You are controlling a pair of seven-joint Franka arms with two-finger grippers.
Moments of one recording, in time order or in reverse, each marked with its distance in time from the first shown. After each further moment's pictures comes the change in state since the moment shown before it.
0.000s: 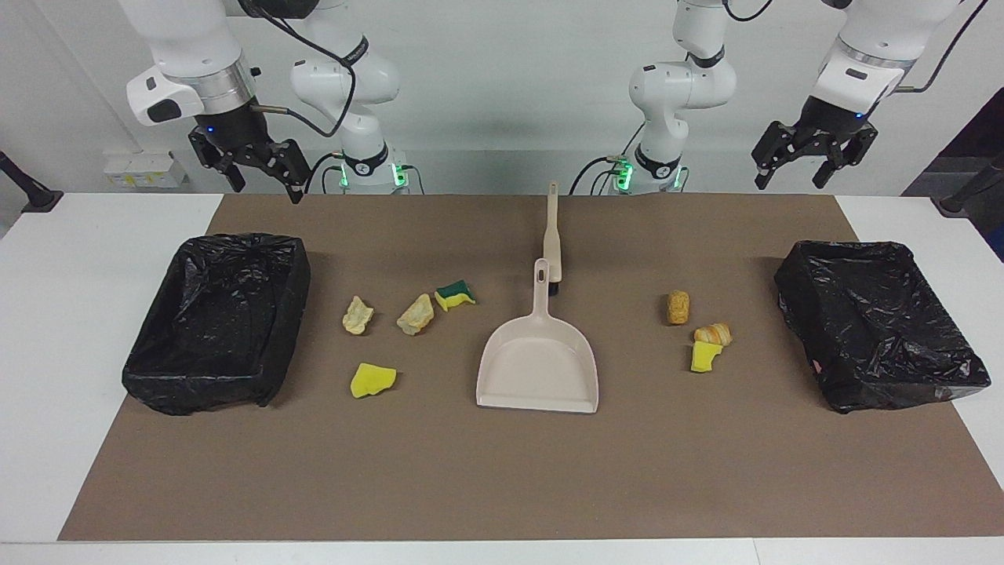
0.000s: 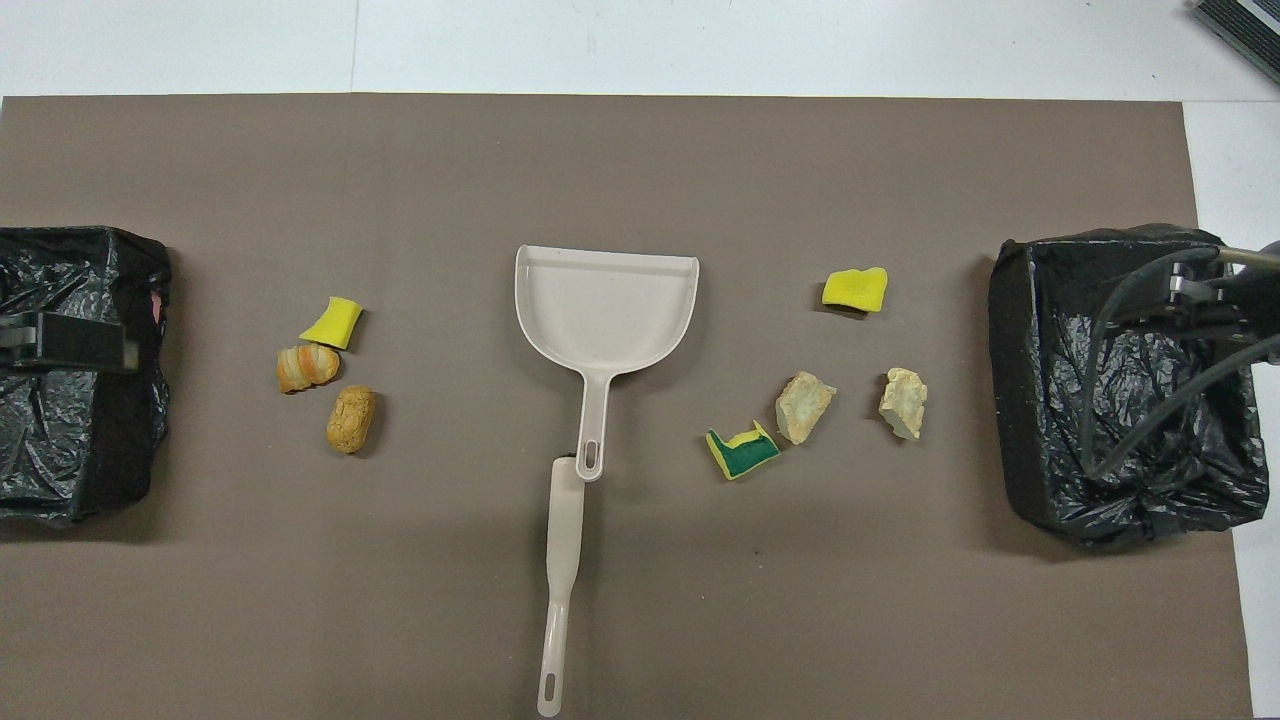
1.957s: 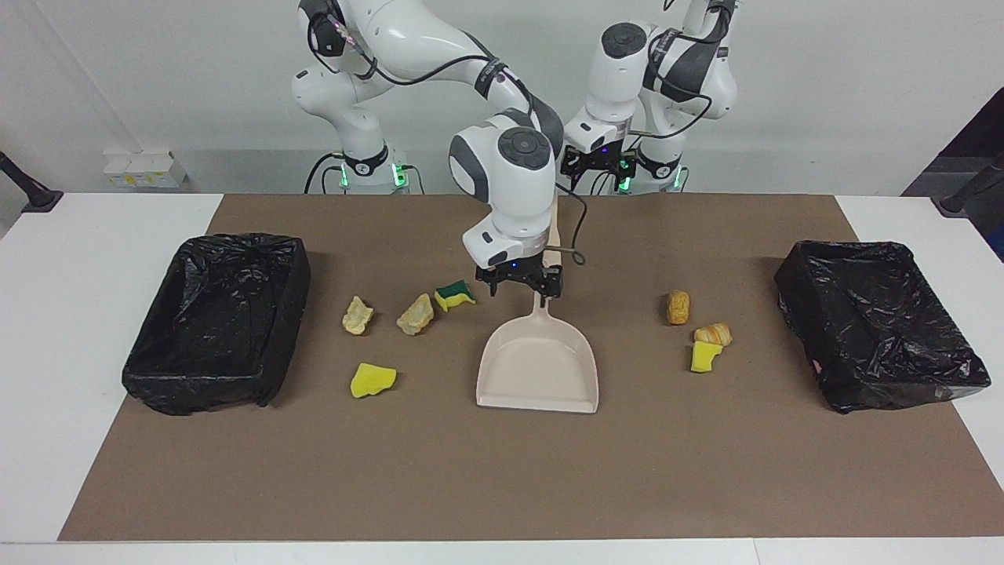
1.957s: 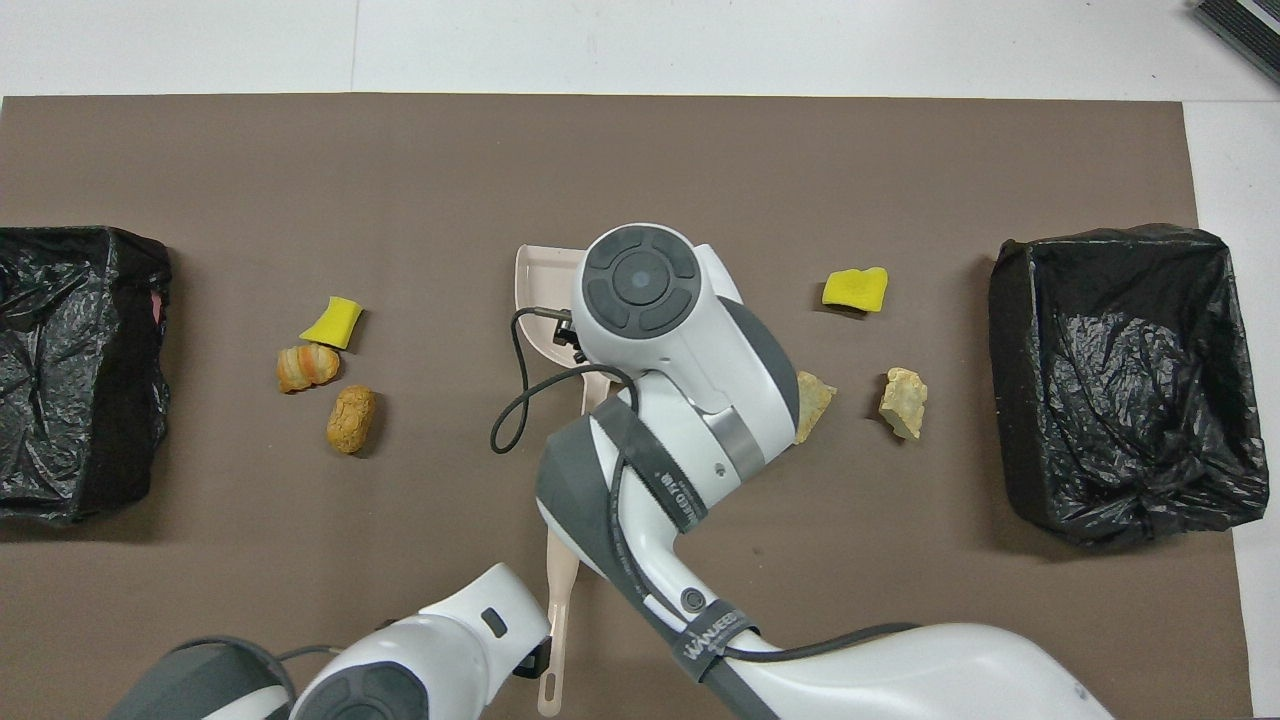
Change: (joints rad) left arm -0.705 -0.304 -0.023 -0.916 -0.036 0.484 -0.521; right arm 0.570 0.480 0.024 0.030 0.003 0.505 0.630
